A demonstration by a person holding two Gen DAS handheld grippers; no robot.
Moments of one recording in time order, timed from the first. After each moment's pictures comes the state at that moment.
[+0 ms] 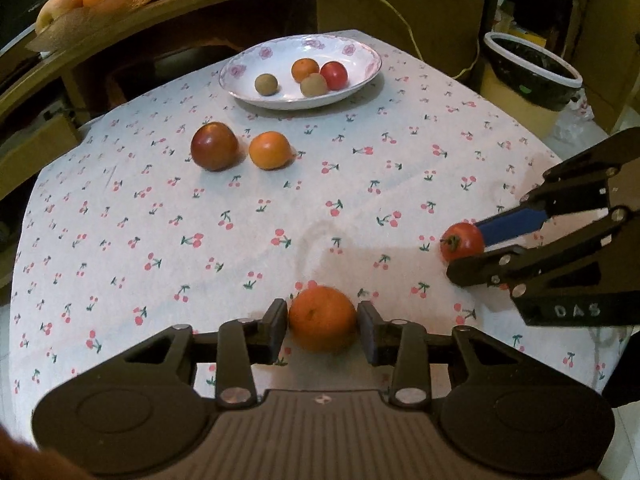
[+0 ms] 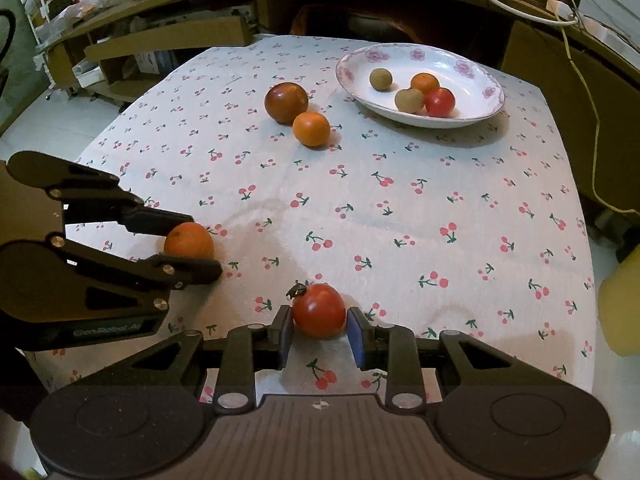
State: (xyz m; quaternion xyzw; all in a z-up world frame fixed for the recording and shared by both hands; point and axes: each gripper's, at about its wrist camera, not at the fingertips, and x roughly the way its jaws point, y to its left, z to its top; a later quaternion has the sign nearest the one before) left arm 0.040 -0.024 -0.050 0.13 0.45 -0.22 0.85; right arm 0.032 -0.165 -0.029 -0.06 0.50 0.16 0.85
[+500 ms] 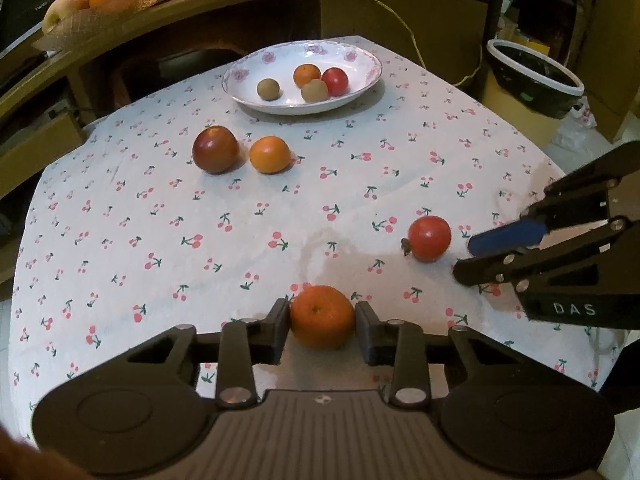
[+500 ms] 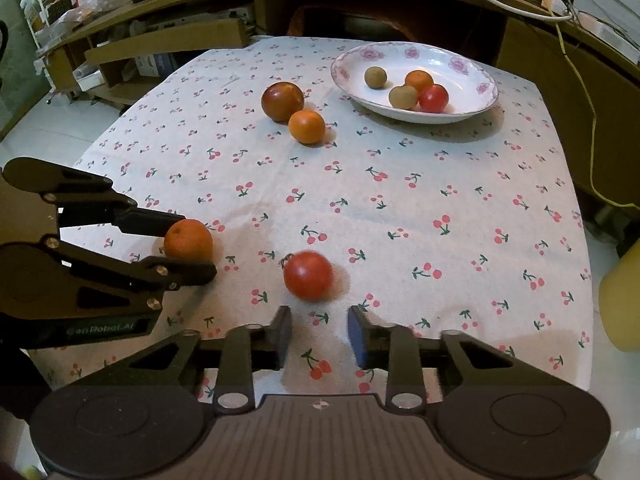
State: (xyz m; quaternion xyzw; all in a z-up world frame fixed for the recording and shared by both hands) left arm 0.036 -0.027 -0.046 0.12 0.45 -0.22 0.86; right arm 0.026 -0.170 -0.030 -0.05 0.50 0.15 0.85
